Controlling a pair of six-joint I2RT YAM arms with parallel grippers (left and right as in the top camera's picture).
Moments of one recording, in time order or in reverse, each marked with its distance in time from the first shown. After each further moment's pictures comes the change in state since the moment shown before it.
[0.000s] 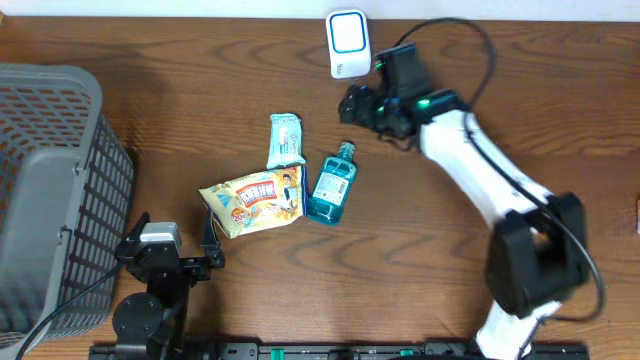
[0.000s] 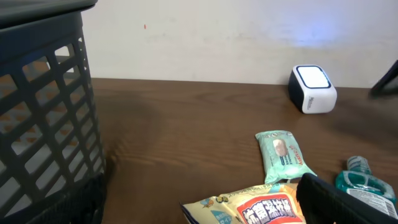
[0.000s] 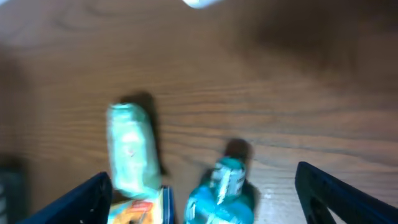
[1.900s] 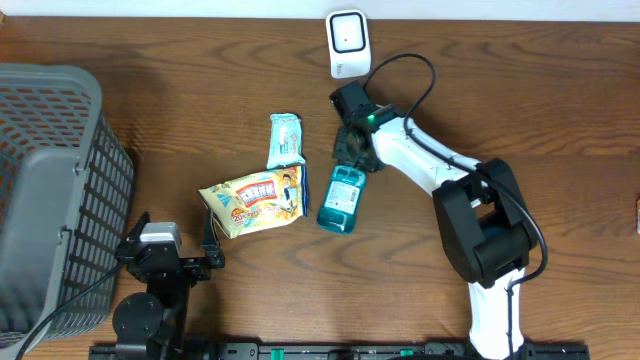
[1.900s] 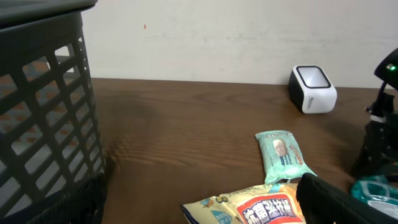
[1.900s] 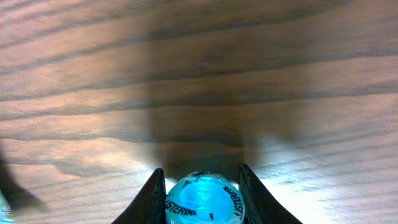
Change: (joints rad) left arm 0.000 0.000 0.000 0.000 0.000 0.000; right arm 0.102 0.222 0.036 -0.135 0.174 0.112
